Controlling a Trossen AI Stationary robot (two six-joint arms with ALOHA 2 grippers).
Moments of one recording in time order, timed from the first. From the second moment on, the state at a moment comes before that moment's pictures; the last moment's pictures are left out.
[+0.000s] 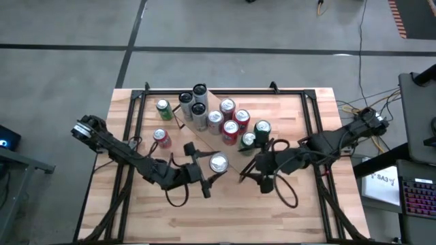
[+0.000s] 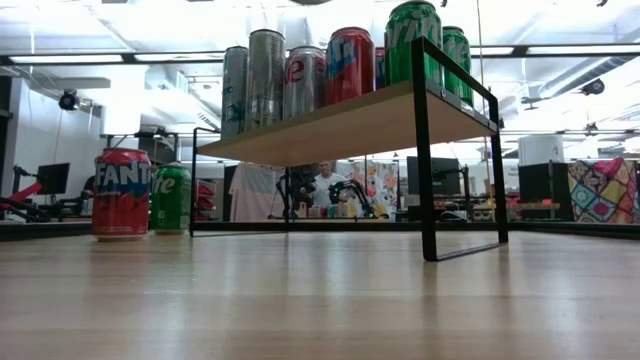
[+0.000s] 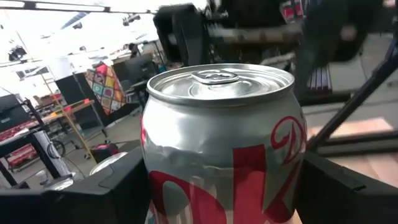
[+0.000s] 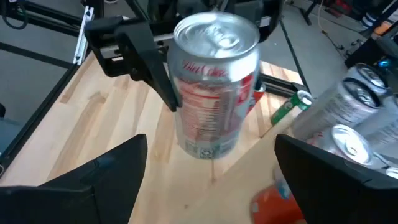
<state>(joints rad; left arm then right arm) -0.51 1.55 0.99 0.69 -0.87 0.39 0.44 1.40 1.45 -0.56 0.43 -0.06</state>
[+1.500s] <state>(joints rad) -0.30 1.47 0.65 0.90 -0.85 0.05 0.31 1.28 1.32 -0.58 0.43 -0.05</state>
